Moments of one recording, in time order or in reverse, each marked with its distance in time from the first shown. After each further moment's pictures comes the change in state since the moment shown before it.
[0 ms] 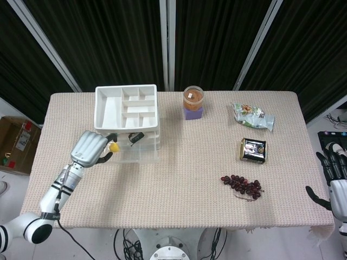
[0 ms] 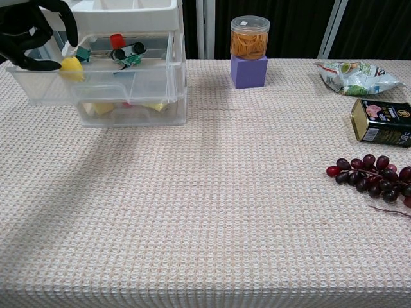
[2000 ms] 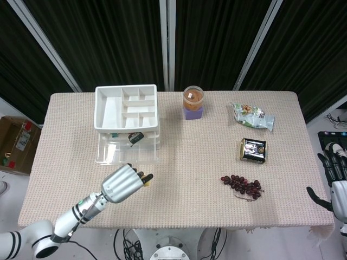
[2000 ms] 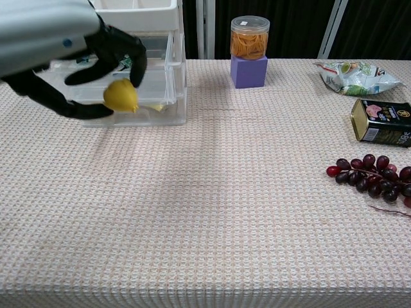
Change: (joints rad) left arm -0.049 -0.120 0.184 -0.007 0.519 0.150 0.168; right arm -0.009 -0.016 0.000 0.045 -0.001 -0.001 0.053
